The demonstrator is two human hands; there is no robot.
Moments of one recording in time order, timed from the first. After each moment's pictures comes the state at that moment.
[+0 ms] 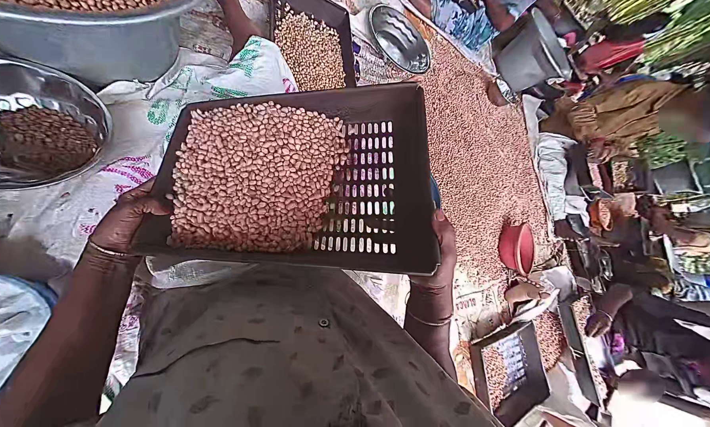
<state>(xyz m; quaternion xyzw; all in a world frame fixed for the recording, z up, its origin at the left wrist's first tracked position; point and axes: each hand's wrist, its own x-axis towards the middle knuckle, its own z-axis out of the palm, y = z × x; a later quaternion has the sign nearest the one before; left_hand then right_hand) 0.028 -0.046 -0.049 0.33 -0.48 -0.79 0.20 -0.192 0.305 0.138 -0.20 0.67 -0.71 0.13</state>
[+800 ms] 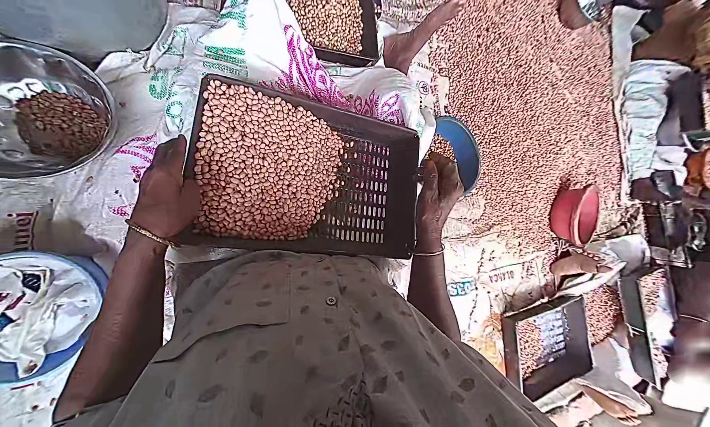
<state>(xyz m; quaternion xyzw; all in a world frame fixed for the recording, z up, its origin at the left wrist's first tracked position) 0.000 -0.016 0.014 0.32 -0.85 -0.40 0.09 -0.271 0.317 0.040 -0.25 0.82 -0.50 -0.10</state>
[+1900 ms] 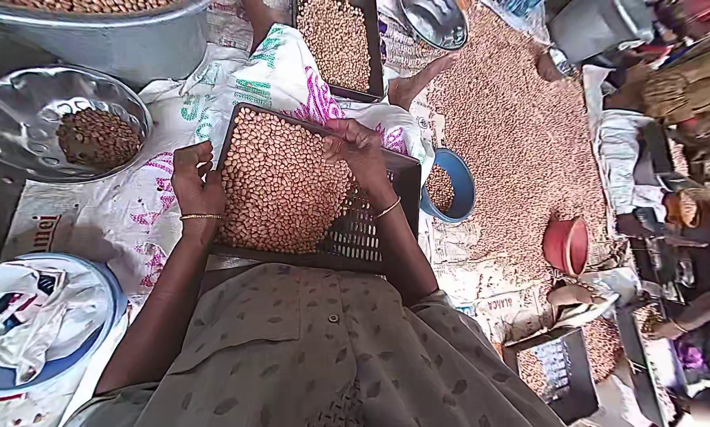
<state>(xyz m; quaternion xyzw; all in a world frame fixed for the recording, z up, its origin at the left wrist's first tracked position) -0.026 -0.018 -0.020 0.35 -0.73 -0.46 0.36 -0.267 0.148 0.062 -0.40 0.67 -0.58 0.23</state>
